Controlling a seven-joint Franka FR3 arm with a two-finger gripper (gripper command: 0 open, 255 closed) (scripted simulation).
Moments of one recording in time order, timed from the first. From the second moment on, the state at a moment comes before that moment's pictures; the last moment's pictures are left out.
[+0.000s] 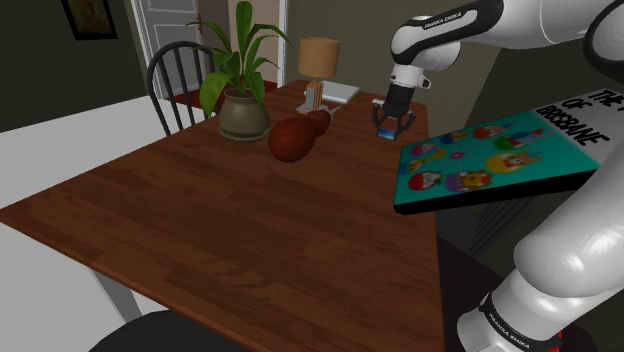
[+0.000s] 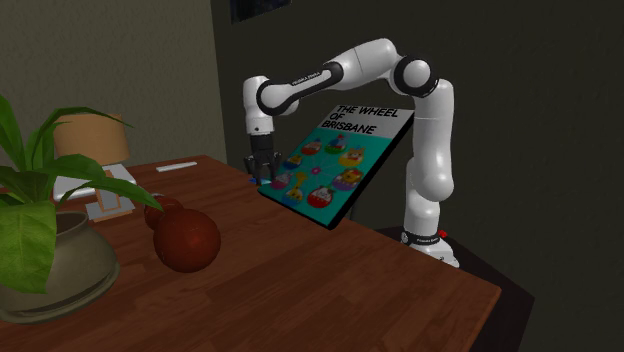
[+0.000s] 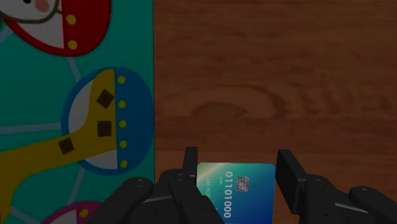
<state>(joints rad) -0.39 0.04 0.02 -1.93 0.12 1.87 0.67</state>
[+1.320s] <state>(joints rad) -0.39 0.14 0.02 -2.08 0.13 2.12 0.65</state>
